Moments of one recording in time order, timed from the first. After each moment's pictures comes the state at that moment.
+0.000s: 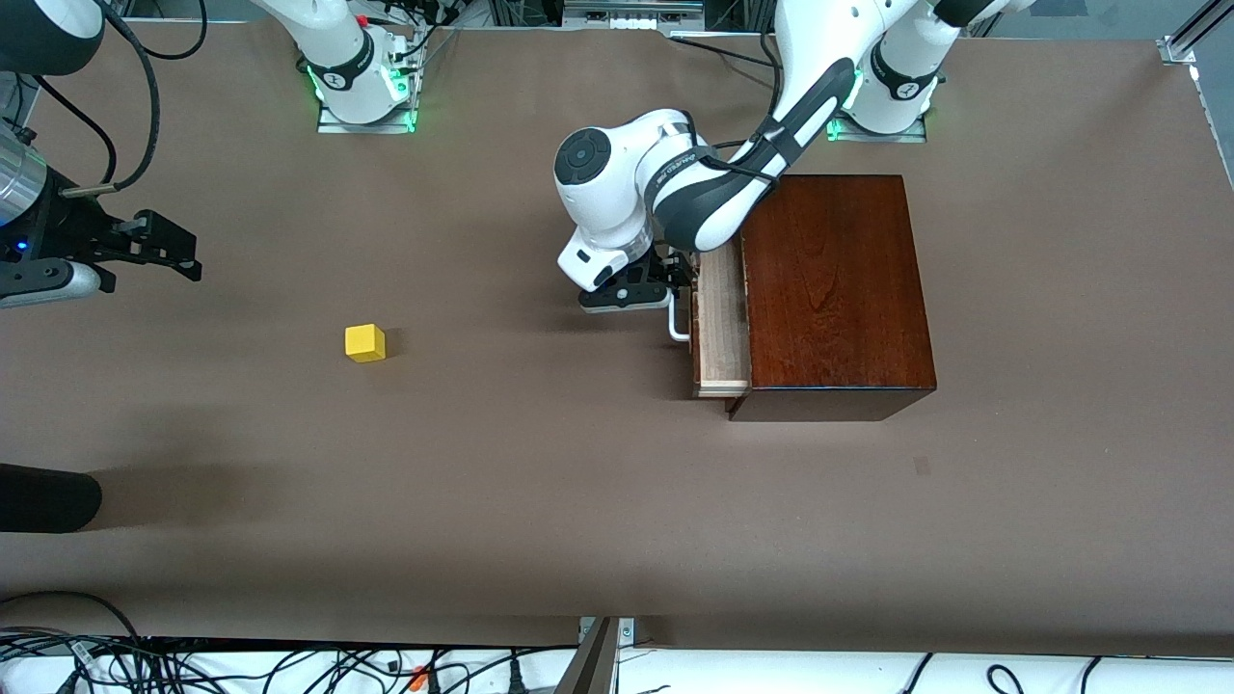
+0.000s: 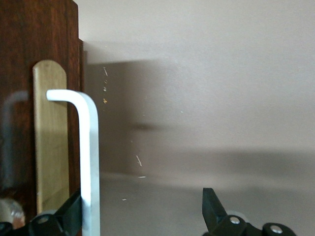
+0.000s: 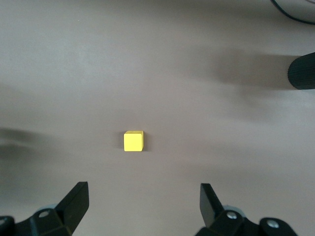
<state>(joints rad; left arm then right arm) -0.51 0.70 -0.43 -1.46 0.46 1.92 -1.09 0.22 0.11 -0.19 -1.51 0.03 1.65 -0.12</state>
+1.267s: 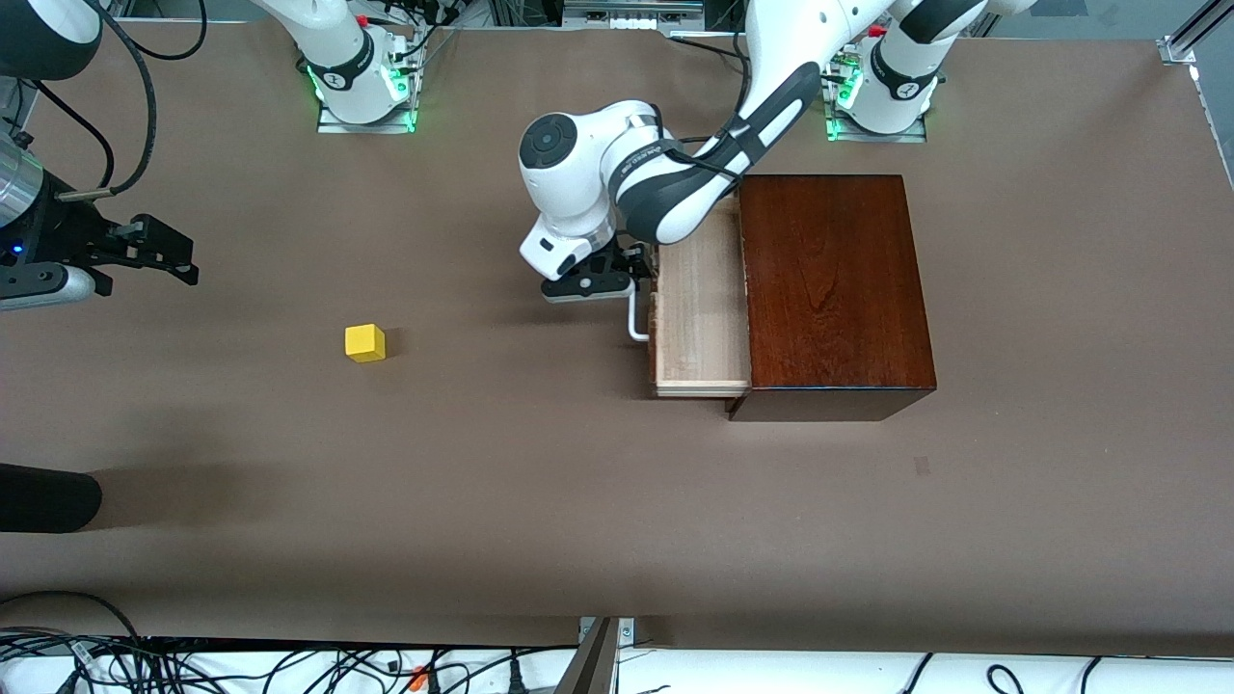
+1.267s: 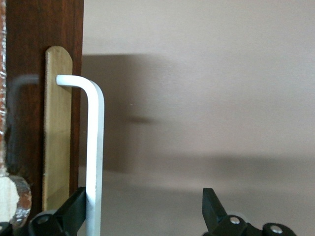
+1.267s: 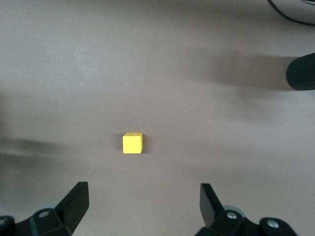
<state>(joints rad) -0.60 0.79 -0.43 -1.31 0.45 1.92 -1.16 0.22 0.12 -0.19 -1.52 0.03 1.66 -0.12</state>
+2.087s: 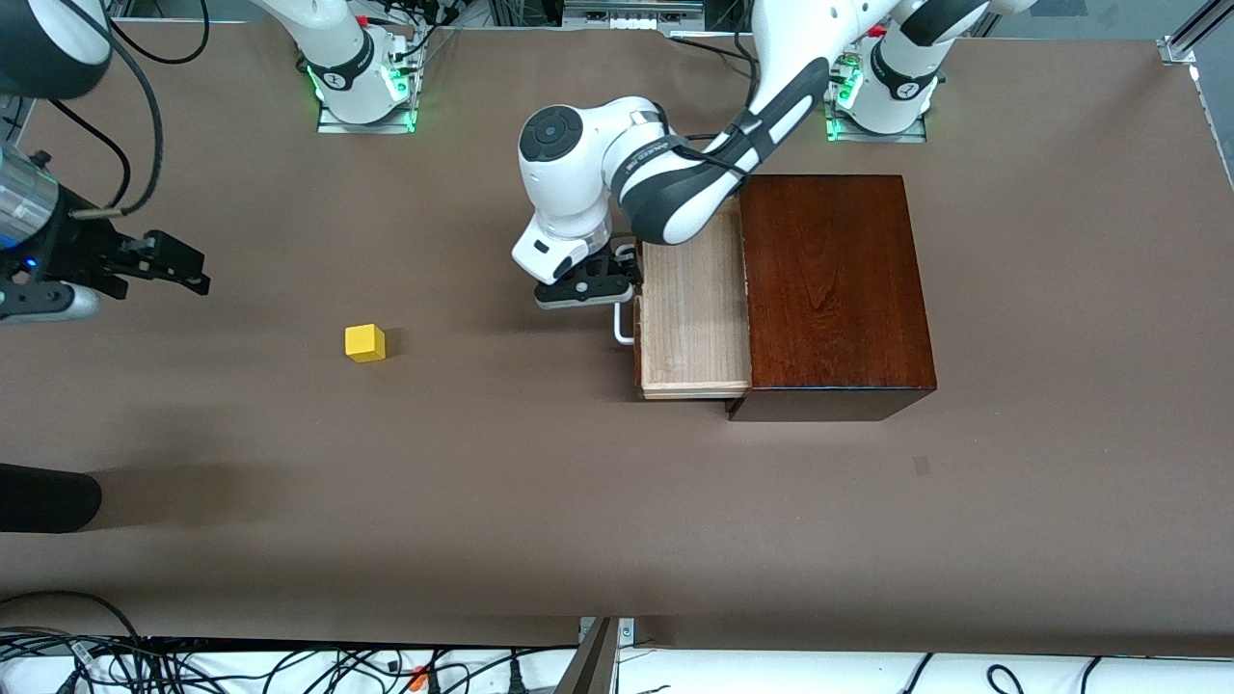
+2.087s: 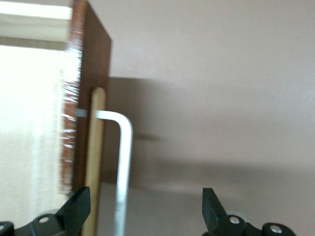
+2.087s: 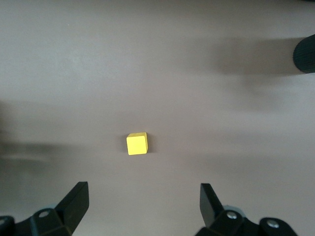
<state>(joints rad) -0.56 0.76 -0.44 -1.24 0.41 1.91 -1.15 0.21 0.16 -0.19 -1.52 0.05 1.67 -0.03</state>
